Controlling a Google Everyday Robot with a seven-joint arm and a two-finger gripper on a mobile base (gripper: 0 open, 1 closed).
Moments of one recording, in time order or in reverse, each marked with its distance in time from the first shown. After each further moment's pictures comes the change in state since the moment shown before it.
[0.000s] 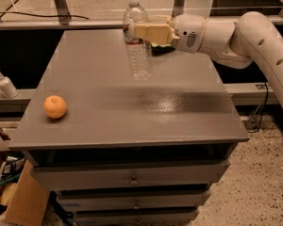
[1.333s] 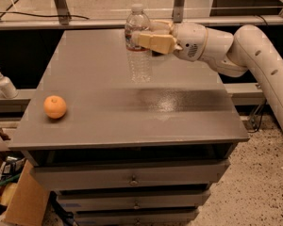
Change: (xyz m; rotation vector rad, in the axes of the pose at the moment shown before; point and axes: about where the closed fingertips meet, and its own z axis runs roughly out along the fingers) arm 0.011 0.008 -0.008 -0.077 -0.088 -0.121
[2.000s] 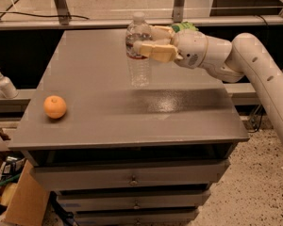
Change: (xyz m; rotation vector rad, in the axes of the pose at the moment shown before) arm 0.011 0.014 -0.006 -0.069 -0.043 -0.089
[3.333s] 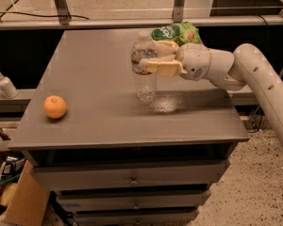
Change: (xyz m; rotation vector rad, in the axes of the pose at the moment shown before) arm 0.031 0.018 -0.021 -0.055 0.024 -0.020
